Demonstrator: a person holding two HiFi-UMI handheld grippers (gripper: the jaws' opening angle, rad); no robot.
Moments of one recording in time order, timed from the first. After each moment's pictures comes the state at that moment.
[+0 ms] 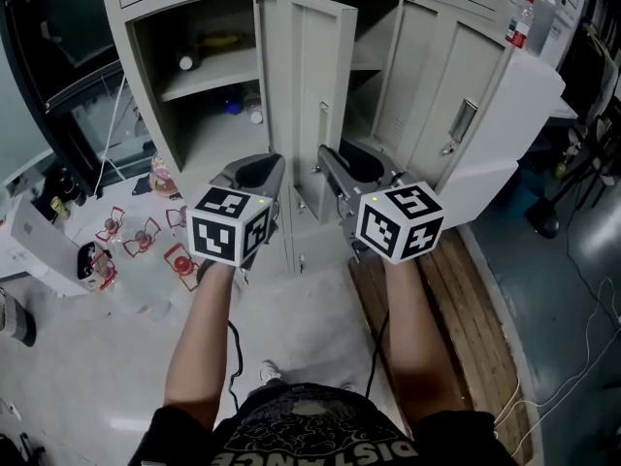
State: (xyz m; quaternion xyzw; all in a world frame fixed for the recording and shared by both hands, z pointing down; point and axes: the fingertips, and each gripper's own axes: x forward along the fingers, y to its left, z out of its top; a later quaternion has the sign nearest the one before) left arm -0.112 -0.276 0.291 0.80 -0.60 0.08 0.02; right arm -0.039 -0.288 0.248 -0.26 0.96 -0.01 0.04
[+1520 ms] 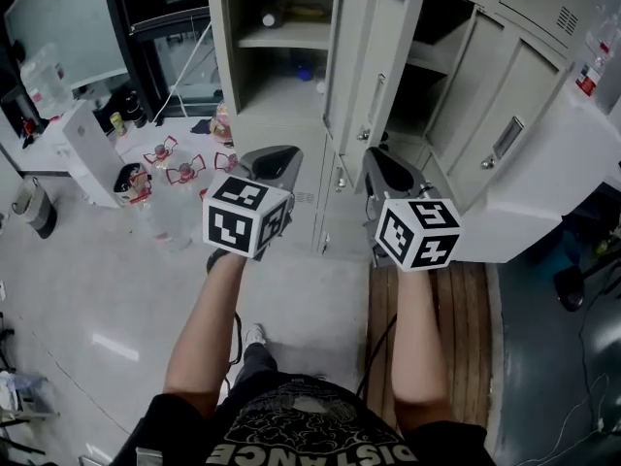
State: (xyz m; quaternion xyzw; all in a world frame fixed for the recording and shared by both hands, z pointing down) left arm -0.106 -0.201 0.313 0.70 -0.71 0.08 0.03; right arm -0.011 -0.260 0.290 -0.21 0.98 -0.01 0.00
